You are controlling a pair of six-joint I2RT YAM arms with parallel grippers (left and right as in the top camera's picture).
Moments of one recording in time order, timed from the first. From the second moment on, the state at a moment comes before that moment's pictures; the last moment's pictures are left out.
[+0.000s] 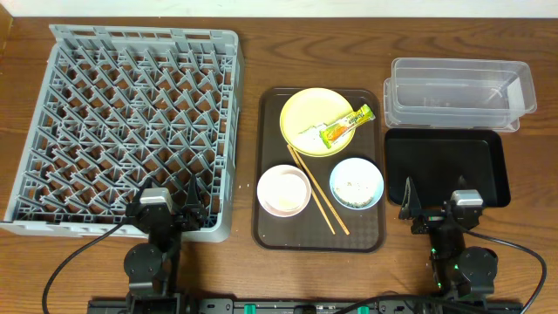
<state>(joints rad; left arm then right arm) 0.03 0.01 0.01 -0.10 0.02 -0.09 0.04 0.01 0.01 -0.07 -0.01 0.08</state>
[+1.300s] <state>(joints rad) 0.03 0.01 0.01 -0.10 0.01 -0.12 0.04 0.01 0.01 -0.07 -0.02 0.09</state>
